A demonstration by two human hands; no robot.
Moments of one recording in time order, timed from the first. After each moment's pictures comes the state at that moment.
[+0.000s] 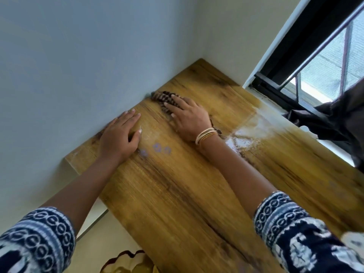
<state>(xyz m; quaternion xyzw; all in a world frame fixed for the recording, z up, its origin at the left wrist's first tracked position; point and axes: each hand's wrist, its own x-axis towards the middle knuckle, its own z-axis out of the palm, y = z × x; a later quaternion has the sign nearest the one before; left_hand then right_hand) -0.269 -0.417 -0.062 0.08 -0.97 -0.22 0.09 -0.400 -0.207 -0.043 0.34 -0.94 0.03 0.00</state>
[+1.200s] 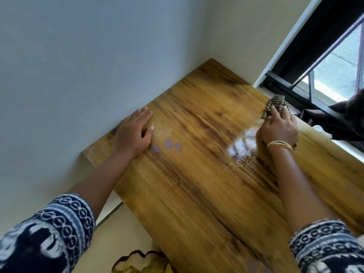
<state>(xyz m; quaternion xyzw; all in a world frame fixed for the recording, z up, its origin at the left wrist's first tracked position) -0.271 -0.419 -0.066 0.08 -0.97 -0.21 0.10 -0.413 -0.025 -0.048 -0.12 -0.99 0.04 0.08</state>
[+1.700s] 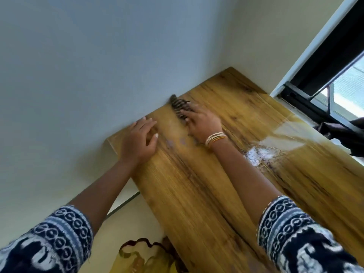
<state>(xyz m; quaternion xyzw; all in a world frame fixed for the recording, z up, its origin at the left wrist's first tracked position) -0.207 -0.414 -0.049 0.13 -0.96 -0.22 0.14 -0.361 -0.234 -0.037 0.35 -0.93 0.11 -0.02</state>
